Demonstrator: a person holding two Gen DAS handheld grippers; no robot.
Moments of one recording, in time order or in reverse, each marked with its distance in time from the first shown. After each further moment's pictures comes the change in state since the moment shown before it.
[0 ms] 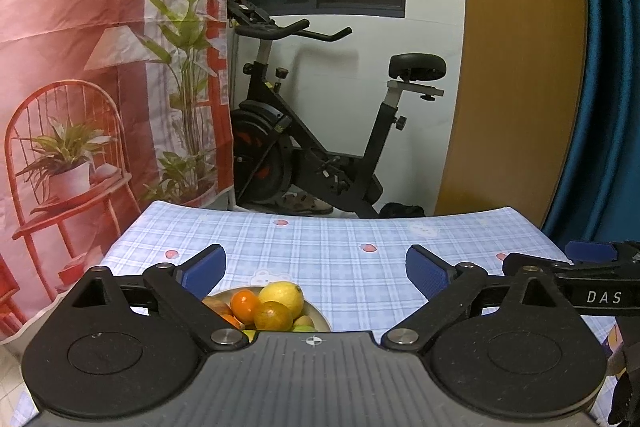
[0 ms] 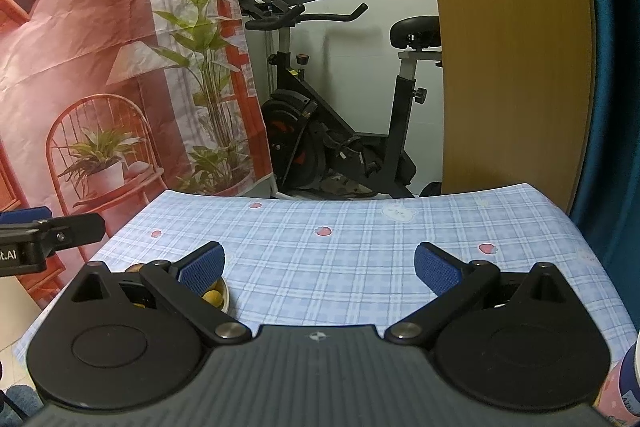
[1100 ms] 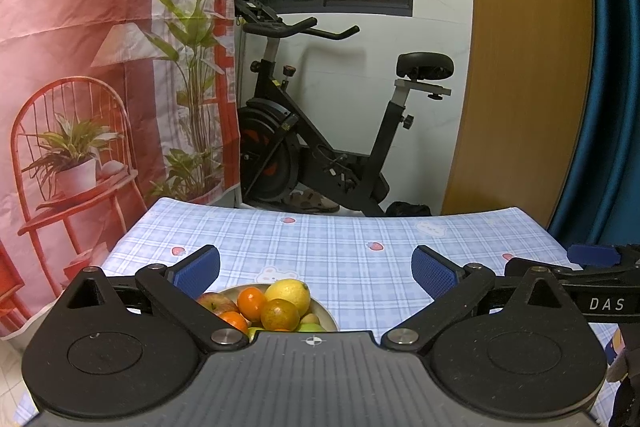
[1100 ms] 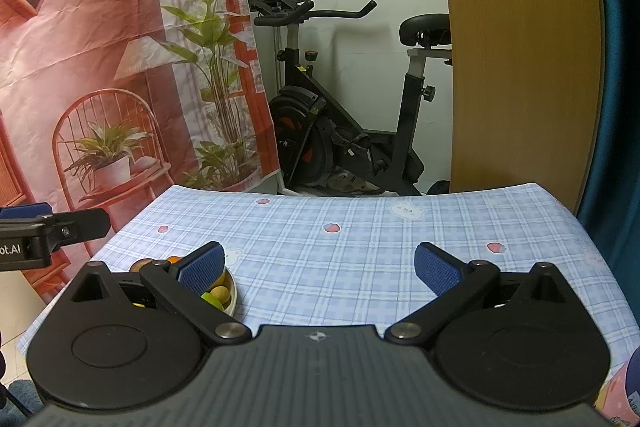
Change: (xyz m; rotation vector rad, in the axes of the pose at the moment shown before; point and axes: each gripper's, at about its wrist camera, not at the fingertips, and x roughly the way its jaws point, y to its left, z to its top) left arm -0.002 0.002 0.001 -0.012 0.005 0.019; right arm 0.001 0.003 -0.002 -0.010 0.010 0.014
